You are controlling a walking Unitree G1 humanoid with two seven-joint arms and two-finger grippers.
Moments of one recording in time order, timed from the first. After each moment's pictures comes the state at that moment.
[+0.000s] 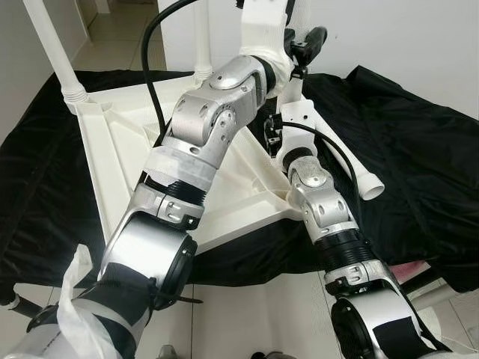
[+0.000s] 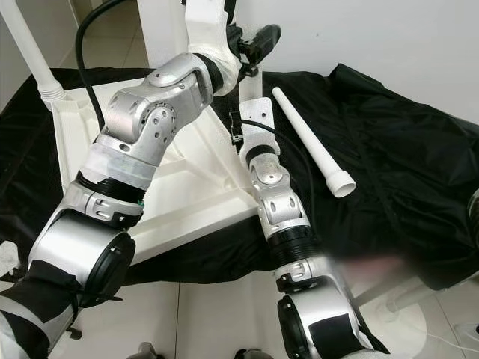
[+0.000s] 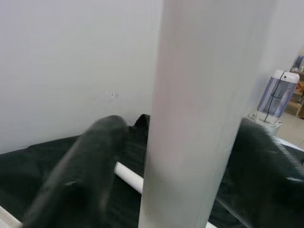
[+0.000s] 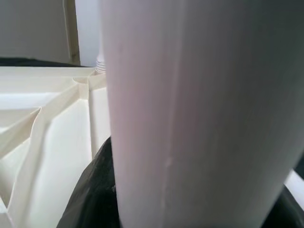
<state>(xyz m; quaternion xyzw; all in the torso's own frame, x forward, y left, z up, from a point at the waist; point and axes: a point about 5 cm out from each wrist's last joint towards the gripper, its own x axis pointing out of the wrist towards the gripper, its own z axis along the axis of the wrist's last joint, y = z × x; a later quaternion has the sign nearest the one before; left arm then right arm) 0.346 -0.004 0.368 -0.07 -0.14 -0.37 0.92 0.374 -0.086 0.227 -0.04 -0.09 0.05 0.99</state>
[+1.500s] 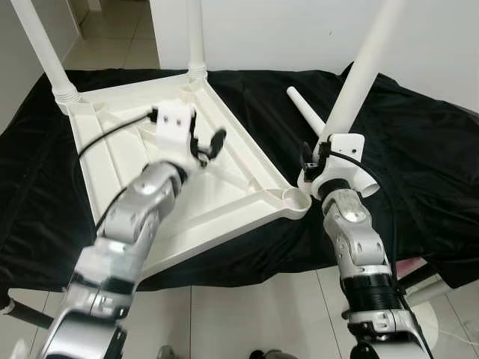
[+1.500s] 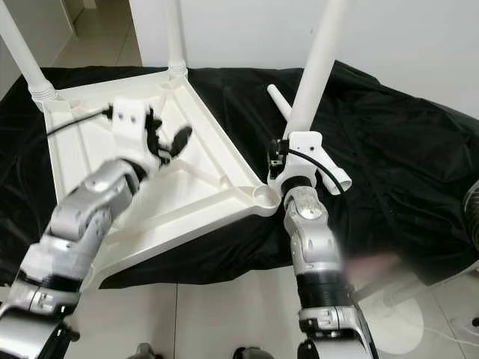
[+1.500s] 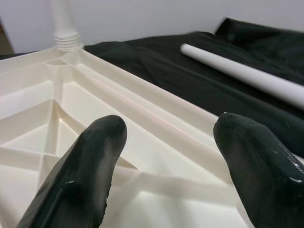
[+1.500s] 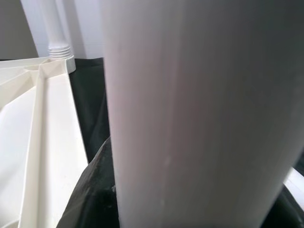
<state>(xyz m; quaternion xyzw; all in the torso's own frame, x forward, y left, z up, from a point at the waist) 0.329 0.102 0.211 0.01 -0.05 -0.24 0.97 0.335 -0.147 0.192 0.00 -0.09 0.02 1.00</state>
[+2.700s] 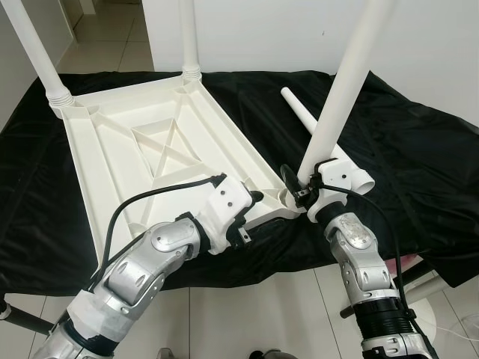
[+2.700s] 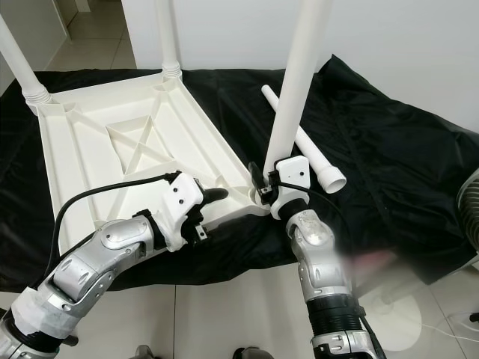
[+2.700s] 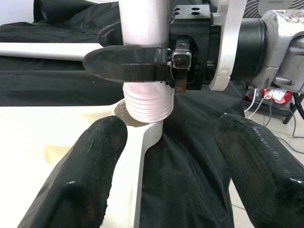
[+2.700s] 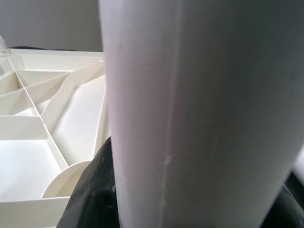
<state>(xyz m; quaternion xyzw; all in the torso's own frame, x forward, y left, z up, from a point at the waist) 0.261 0.054 0.181 0.10 -0.02 -0.54 0.83 0.318 -0.142 0.168 -0.04 -0.12 0.17 0.98</state>
